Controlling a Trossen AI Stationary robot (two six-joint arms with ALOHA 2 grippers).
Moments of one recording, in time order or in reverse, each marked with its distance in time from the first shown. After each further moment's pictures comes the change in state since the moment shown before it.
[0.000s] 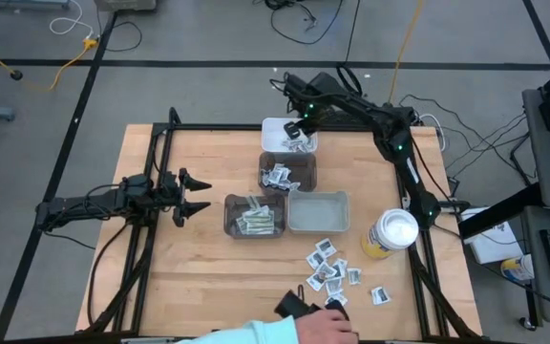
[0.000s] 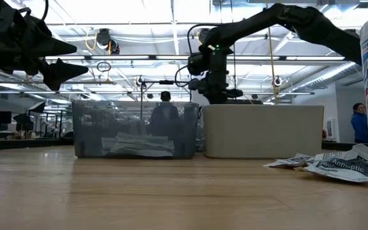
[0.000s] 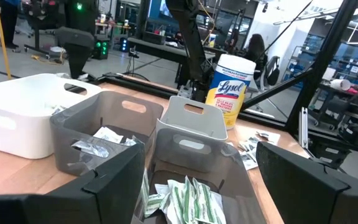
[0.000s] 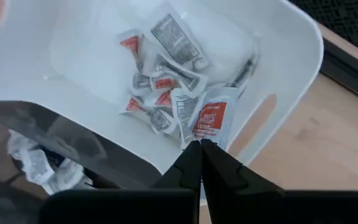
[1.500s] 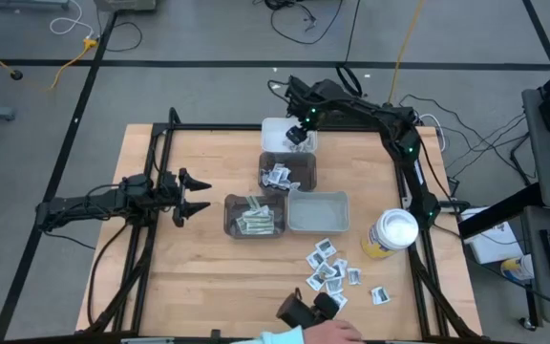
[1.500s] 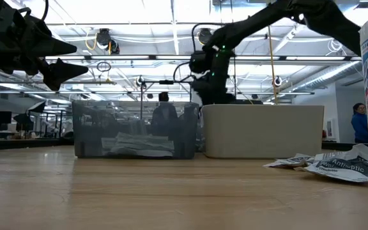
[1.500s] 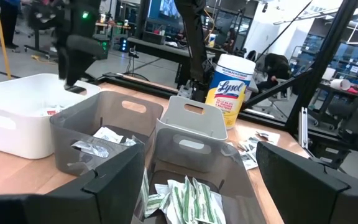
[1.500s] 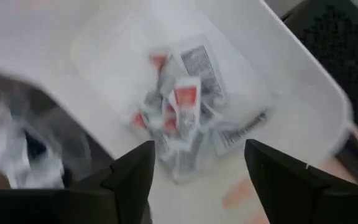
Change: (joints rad) left arm 0.000 0.000 0.000 0.000 0.001 0.000; right arm 0.016 -0.101 -0.231 0.306 -0.021 -0.271
